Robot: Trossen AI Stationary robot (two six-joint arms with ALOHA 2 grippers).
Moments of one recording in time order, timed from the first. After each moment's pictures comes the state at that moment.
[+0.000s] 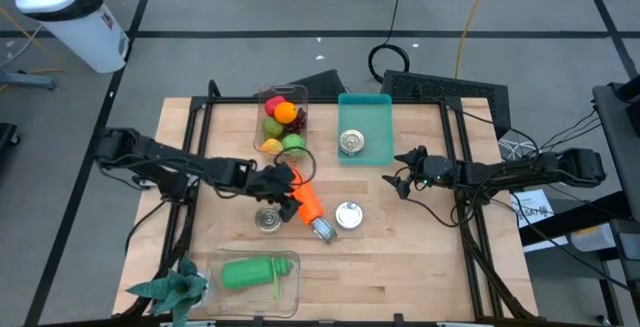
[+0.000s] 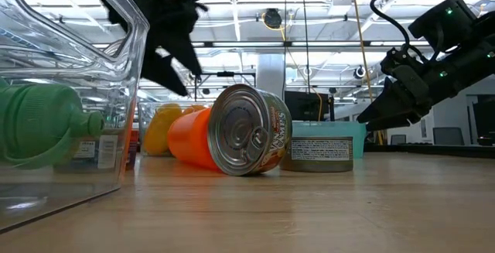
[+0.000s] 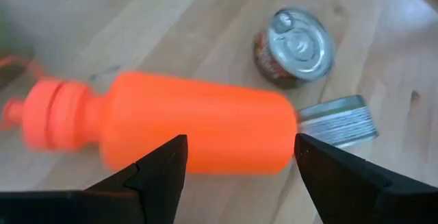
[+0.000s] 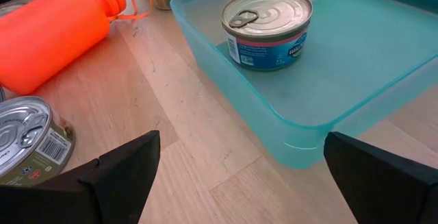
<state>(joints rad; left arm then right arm) -0.12 1.42 0.87 -0.29 -0.11 -0.71 -0.14 0.87 0.07 0.33 0.26 0.34</state>
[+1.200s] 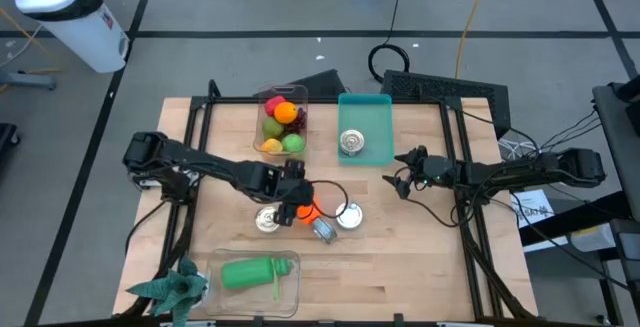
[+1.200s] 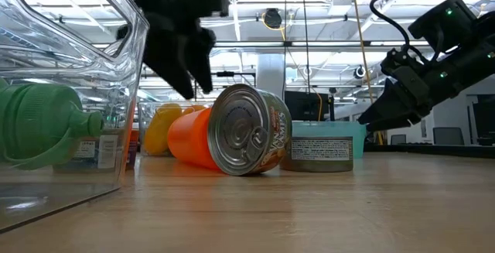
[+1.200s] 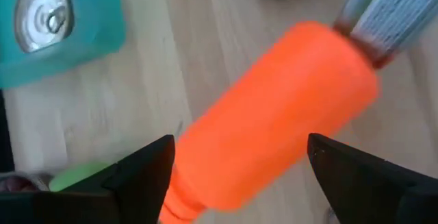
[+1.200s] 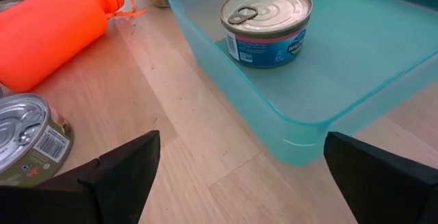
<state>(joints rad) -0.15 1.68 1.22 -0.69 -0.27 0.19 -0.14 0.87 0.07 0.32 0.26 0.35</state>
